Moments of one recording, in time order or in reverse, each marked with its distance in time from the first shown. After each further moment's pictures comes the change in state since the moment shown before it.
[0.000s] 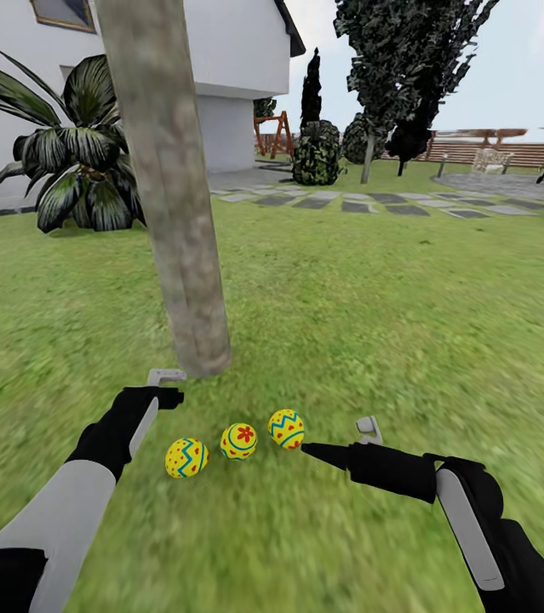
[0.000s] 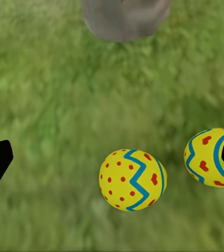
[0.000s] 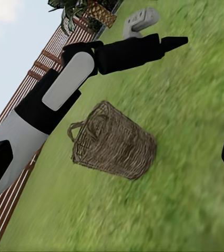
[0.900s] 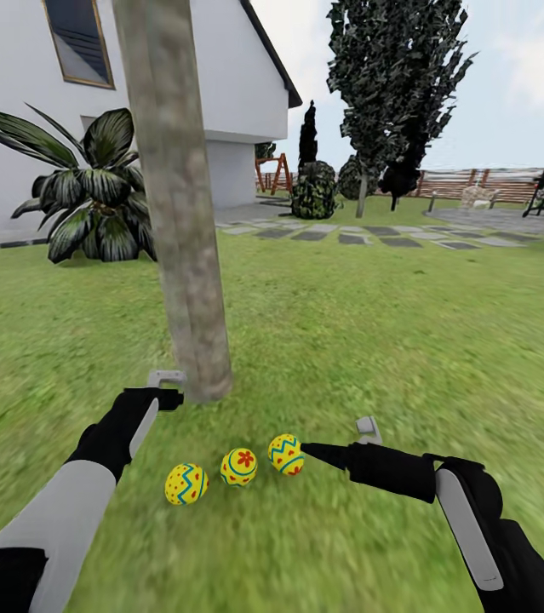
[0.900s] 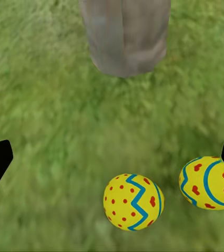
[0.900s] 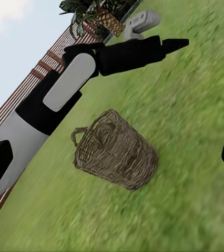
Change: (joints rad) left arm -0.001 0.000 0.000 0.011 -0.003 -0.001 0.001; right arm 0.000 0.003 0.000 0.000 0.001 0.000 -0.002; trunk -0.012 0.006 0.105
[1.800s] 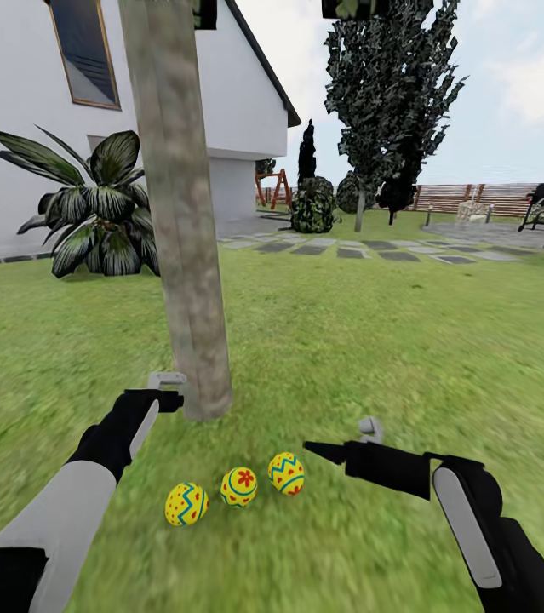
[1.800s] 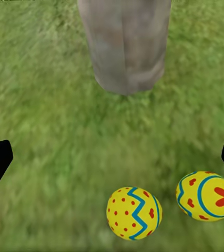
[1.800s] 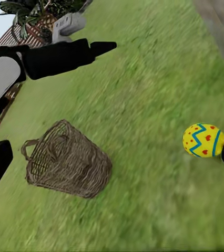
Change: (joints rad) left arm 0.000 0.000 -0.003 0.012 -0.001 -0.001 0.001; right arm -0.005 0.001 -0.002 0.003 0.014 -0.001 -0.234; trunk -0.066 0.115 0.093
